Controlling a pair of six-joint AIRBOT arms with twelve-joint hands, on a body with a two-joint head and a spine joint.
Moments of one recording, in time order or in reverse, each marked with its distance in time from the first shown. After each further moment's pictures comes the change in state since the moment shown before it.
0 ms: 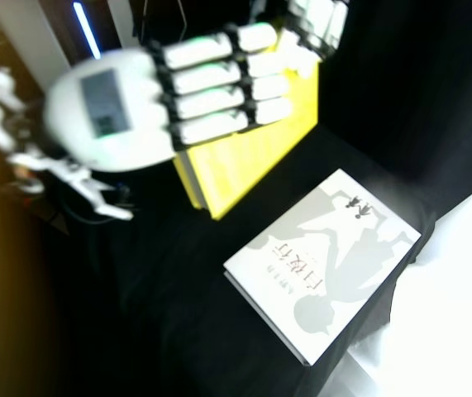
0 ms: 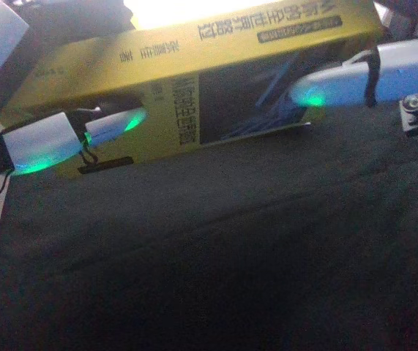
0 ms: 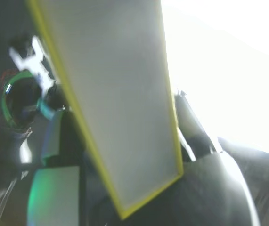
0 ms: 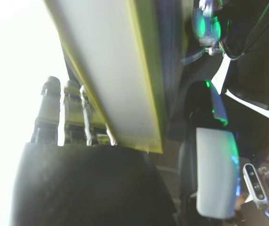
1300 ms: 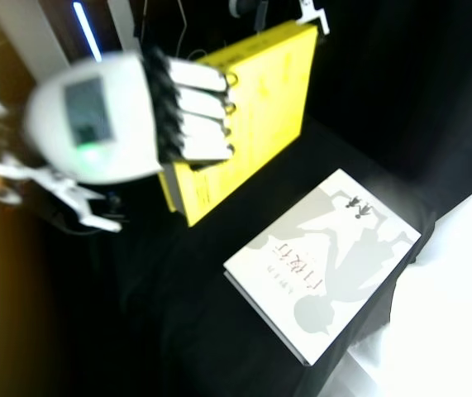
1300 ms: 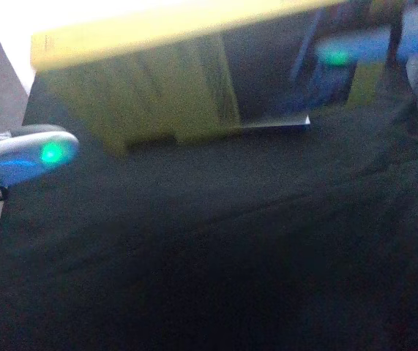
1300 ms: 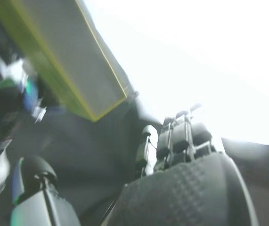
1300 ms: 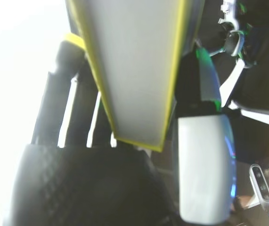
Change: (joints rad) left arm 0.315 0.101 -0.087 -0.244 -0.270 -0.021; right arm 0.064 0.056 0.007 0.094 0.012 -0.097
